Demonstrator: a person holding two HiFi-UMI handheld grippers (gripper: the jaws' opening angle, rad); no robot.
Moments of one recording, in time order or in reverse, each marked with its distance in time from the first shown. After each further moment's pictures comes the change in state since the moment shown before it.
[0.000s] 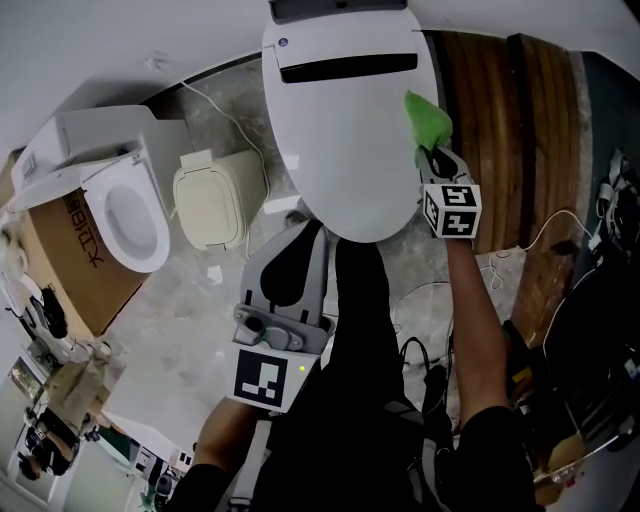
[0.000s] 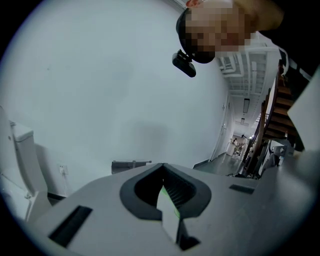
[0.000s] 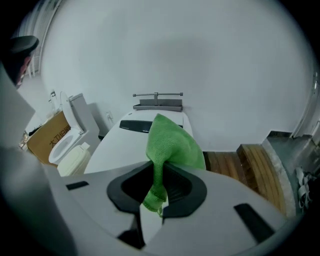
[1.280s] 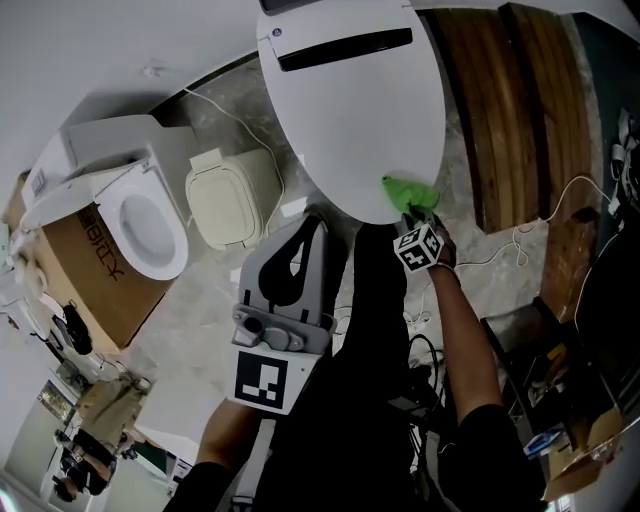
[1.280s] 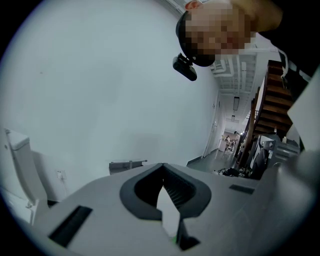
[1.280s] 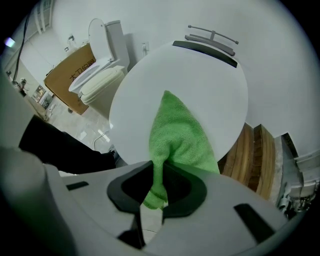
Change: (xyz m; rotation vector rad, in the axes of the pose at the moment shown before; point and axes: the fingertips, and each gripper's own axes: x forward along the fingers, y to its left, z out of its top) left arm -0.037 -0.002 -0.003 0.063 0.008 -0.086; right arm -0.021 0.122 -0.268 -0.321 0.516 0.086
